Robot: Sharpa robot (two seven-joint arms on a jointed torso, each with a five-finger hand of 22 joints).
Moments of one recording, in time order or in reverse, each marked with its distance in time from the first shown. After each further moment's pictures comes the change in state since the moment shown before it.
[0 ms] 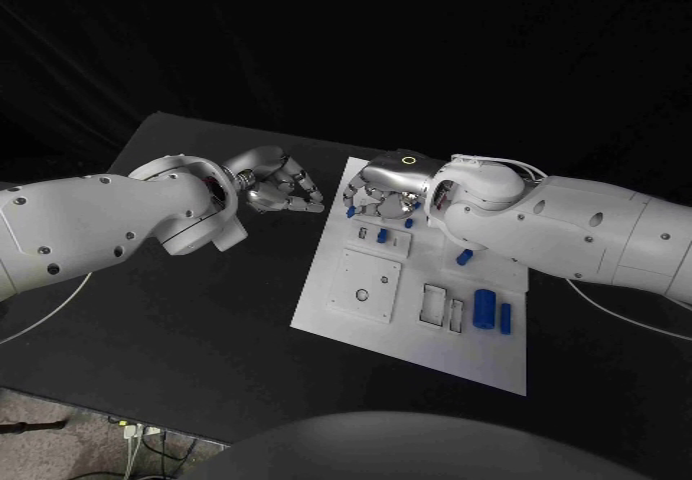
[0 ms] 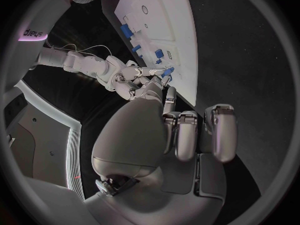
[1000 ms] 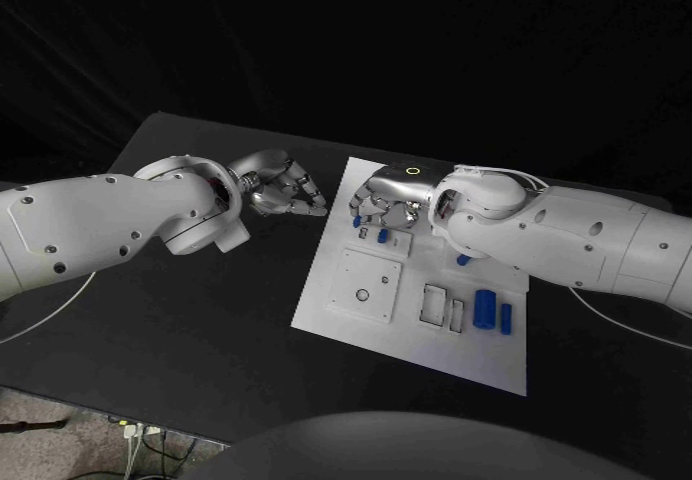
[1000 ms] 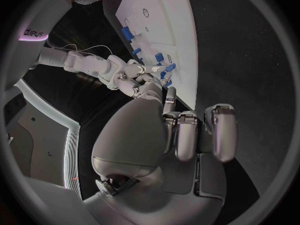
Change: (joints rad) left arm -0.002 0.013 0.000 -0.008 -0.001 0.028 -0.012; left_hand -0.003 0.002 0.000 0.000 0.000 0.000 0.000 0.000 0.001 0.000 0.000 0.001 0.000 0.000 0.000 0.000 0.000 0.000 0.000 0.000 -0.005 0.000; right arm -0.027 -0.012 -0.001 -0.006 0.000 0.021 -0.004; right_hand 0.000 0.000 0.003 0.003 0.008 -0.001 0.001 -0.002 -0.002 0.000 0.000 0.003 -0.002 0.000 0.000 0.000 0.001 0.000 0.000 0.000 -0.002 0.000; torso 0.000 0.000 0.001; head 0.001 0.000
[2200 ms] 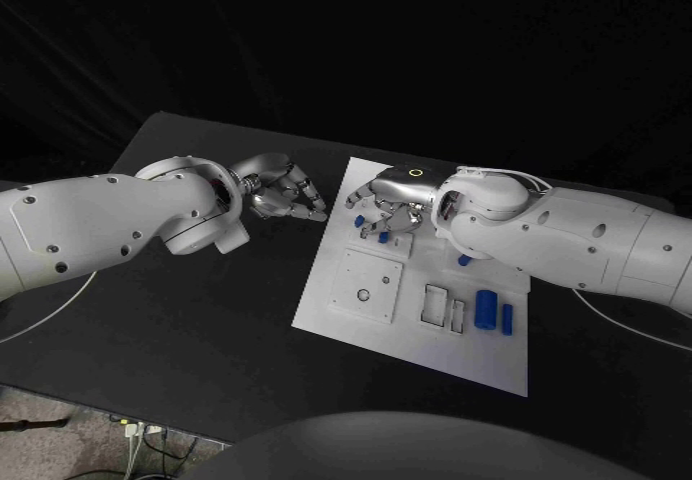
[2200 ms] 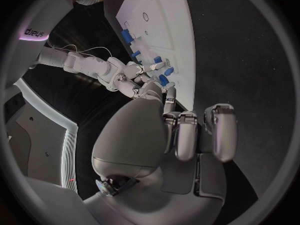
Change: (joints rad) left arm -0.002 -0.002 0.000 -0.001 -0.001 0.025 -0.015; left_hand 0.016 -0.011 -0.030 -0.003 -0.032 -0.006 -0.001 0.013 0.002 0.001 -0.001 0.002 0.005 0.000 0.000 0.000 0.000 0.000 0.000 0.000 -0.004 0.000; right arm -0.002 -0.005 0.000 0.000 -0.005 0.015 -0.009; right_hand -0.039 -0.118 -0.064 0.011 -0.039 -0.209 -0.024 -0.084 -0.178 0.019 -0.018 -0.010 -0.136 0.000 0.000 0.000 0.000 0.000 0.000 0.000 -0.013 0.000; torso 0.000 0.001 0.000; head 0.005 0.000
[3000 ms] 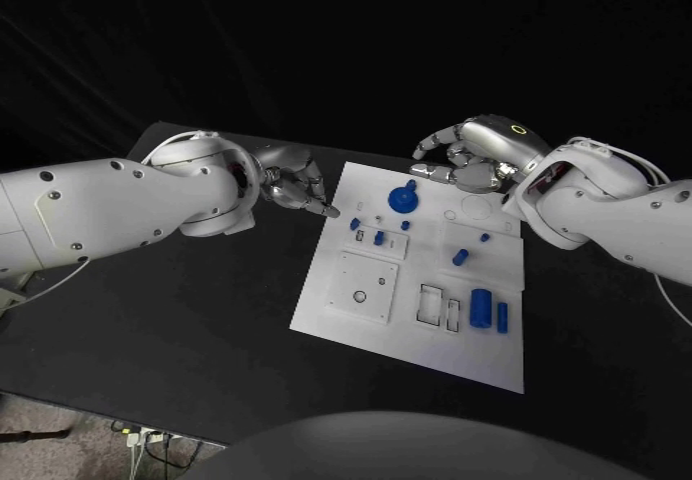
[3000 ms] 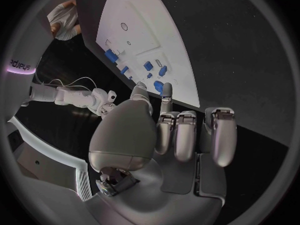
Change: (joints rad) left arm 0.068 0.072 0.001 0.000 -0.344 0.101 -0.162; left_hand -0.274 -0.007 -0.150 0.003 0.111 0.091 -0.051 0.131 0.056 0.000 -0.039 0.000 -0.037 0.001 -0.033 0.000 0.000 -0.016 -0.001 -0.028 0.074 0.000; right arm 0.092 -0.304 -0.008 0.192 0.227 -0.238 0.086; right_hand -0.284 0.118 -0.066 0.235 0.168 0.106 0.069 0.138 0.031 0.001 0.041 0.000 0.000 -0.002 0.031 0.000 0.000 0.000 0.002 0.030 0.040 0.001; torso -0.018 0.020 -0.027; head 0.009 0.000
